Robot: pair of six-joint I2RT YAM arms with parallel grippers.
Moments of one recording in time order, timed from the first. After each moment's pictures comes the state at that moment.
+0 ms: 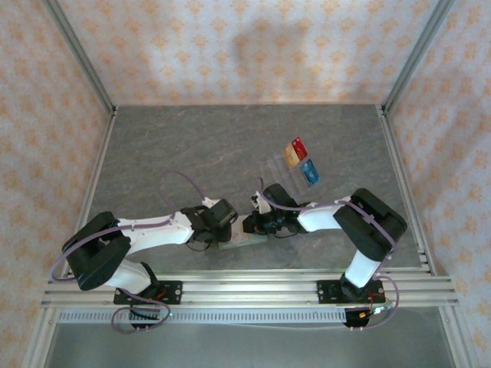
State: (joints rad) left arm -0.84 1.45 0.66 -0.46 -0.16 -0.88; right arm 0.77 1.70 0.65 0.19 -0.60 0.78
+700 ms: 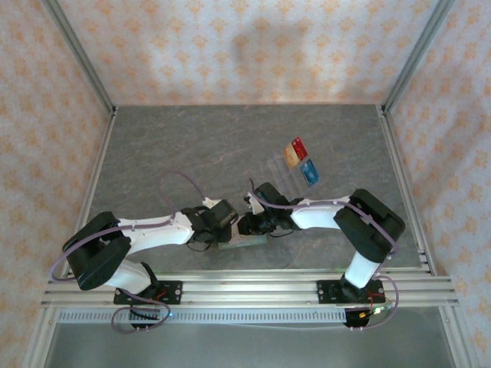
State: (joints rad) left arm -0.85 1.46 0.66 -0.46 -0.17 -0.89; right arm 0.83 1.70 0.76 -0.02 -0.50 0.68
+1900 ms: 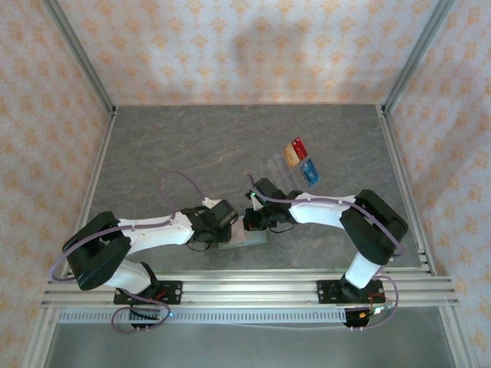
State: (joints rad) left arm -0.85 1.46 0.66 -0.46 -0.17 -0.89; right arm 0.83 1.68 0.87 -0.25 -0.35 0.65
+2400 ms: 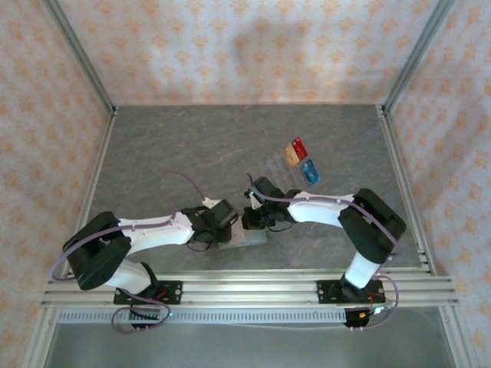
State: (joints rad) left arm -0.85 1.46 0.66 -0.46 -0.18 -0.89; right arm 0.83 1.69 0.89 -0.26 -0.35 0.65
